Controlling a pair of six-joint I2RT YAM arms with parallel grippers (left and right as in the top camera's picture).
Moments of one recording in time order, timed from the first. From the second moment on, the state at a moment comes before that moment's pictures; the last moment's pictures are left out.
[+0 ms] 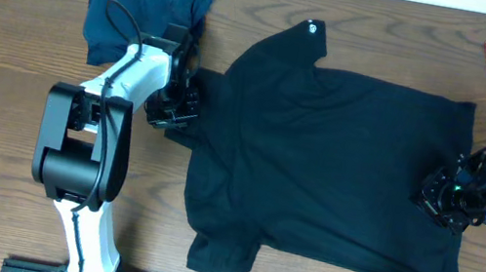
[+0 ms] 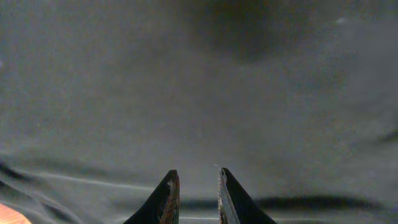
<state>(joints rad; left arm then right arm) -0.12 2.06 1.39 -0.97 0.15 -0.40 -0.34 1.43 0.95 -1.00 -0.27 0.33</state>
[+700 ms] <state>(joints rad) 0.03 1.86 1.38 -1.06 0.03 -0.48 -0.23 1.45 0.95 -0.90 -0.26 0.33</state>
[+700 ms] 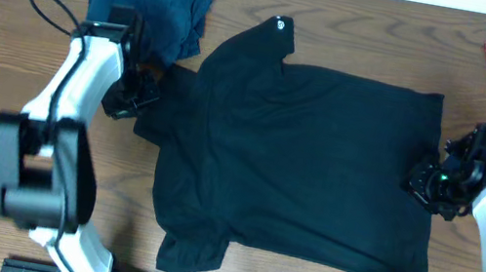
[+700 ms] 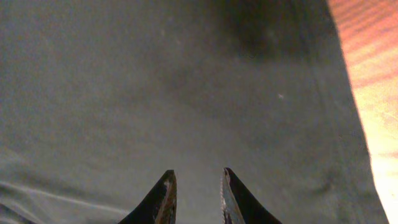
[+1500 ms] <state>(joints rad) -0.23 1.76 1.05 -1.04 0.21 -0.46 -0.20 1.61 0.89 -0.86 -0.14 0.45</state>
